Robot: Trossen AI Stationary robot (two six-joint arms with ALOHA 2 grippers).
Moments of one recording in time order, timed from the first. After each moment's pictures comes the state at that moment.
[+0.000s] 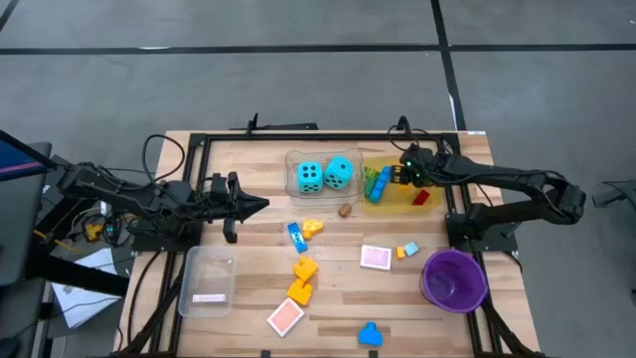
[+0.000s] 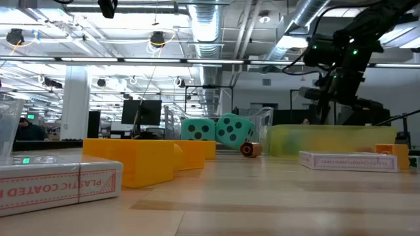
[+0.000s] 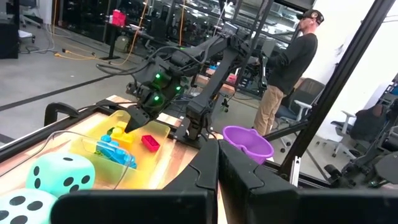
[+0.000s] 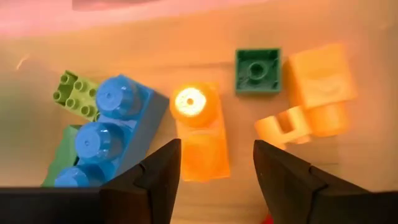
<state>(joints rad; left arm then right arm) -0.27 0.75 0.62 0.16 -0.43 -0.32 -0.57 1.15 0.60 -0.60 0.28 0.98</state>
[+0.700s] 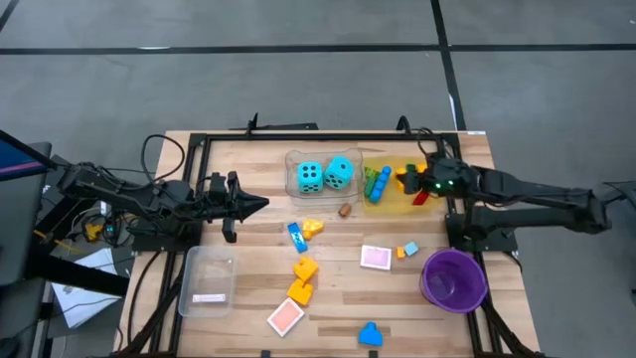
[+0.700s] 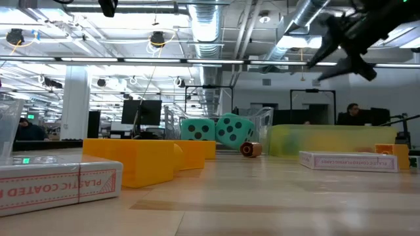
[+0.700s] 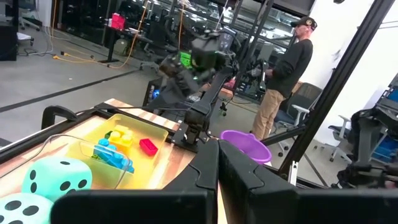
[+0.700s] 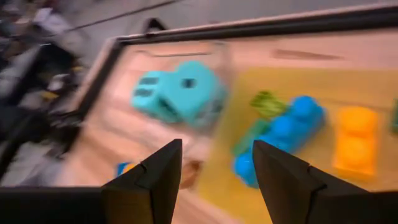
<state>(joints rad) -0.27 0.75 0.62 0.18 -0.43 -0.32 -0.21 0.67 0.60 -0.53 0.35 0.94</state>
